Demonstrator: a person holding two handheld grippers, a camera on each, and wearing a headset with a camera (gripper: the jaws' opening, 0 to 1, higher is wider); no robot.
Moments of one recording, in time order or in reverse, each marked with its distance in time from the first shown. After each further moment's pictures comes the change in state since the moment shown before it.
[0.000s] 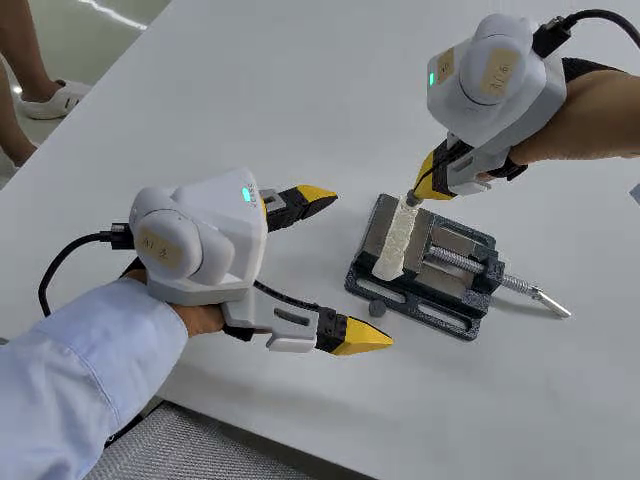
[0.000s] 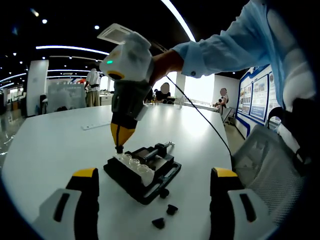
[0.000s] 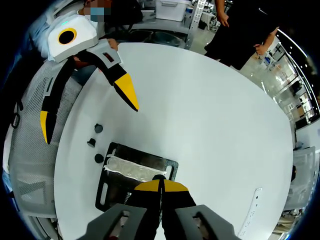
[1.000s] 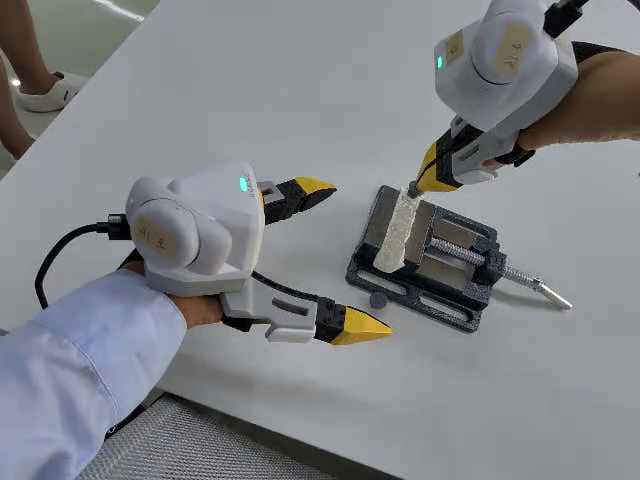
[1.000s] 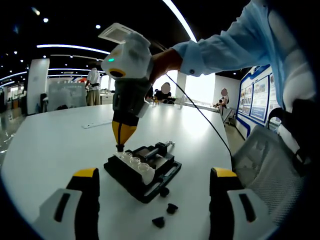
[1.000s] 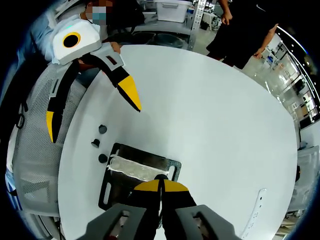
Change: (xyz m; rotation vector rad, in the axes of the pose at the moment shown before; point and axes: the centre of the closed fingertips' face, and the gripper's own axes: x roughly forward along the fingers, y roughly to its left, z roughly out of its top) left arm -0.001 0.002 -0.003 -0.012 0.002 0.003; right arm 0.000 0.000 0.001 0.005 -0.012 0.050
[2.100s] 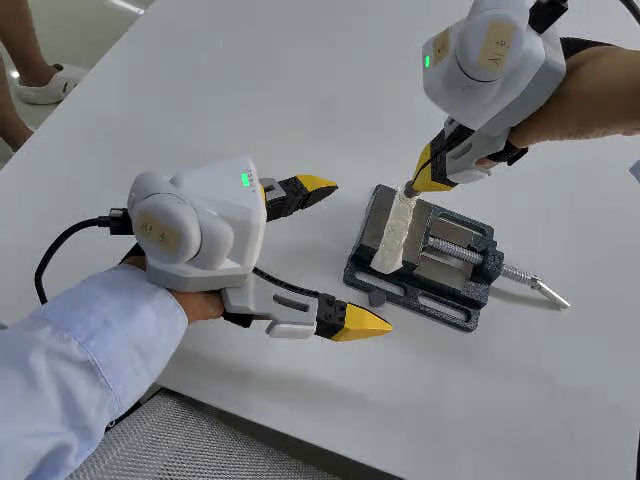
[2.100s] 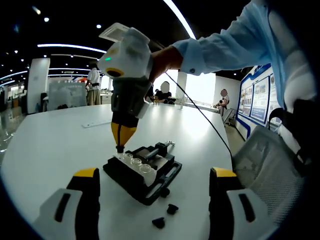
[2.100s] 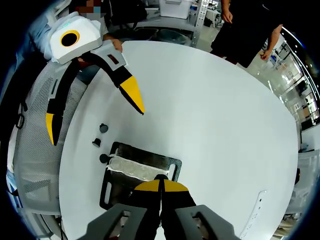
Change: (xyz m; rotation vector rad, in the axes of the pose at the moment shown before) left arm 0.002 0.000 -0.001 -0.007 -0.002 0.001; right arm 0.003 0.006 0.003 -0.017 0.043 0.011
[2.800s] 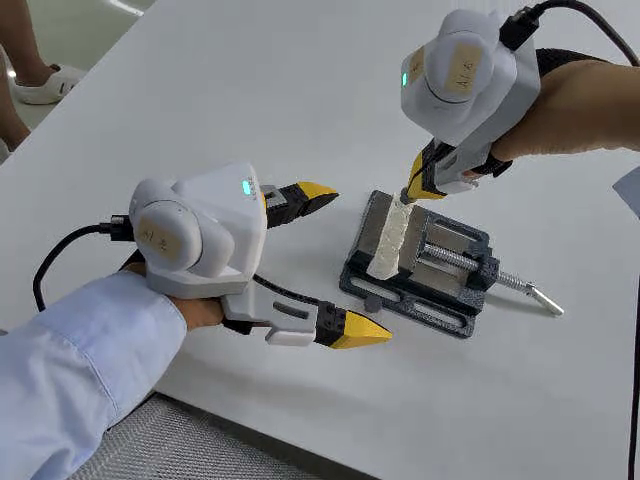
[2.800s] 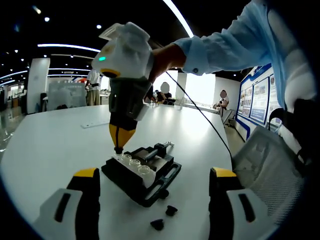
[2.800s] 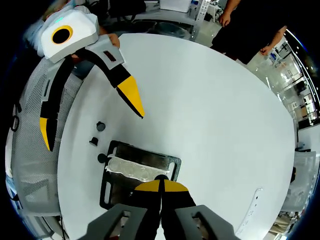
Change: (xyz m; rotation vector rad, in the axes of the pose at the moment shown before) left arm 0.002 -0.001 0.000 -0.003 -0.008 -0.003; right arm 0.003 0.001 0.003 0.002 0.070 -0.034
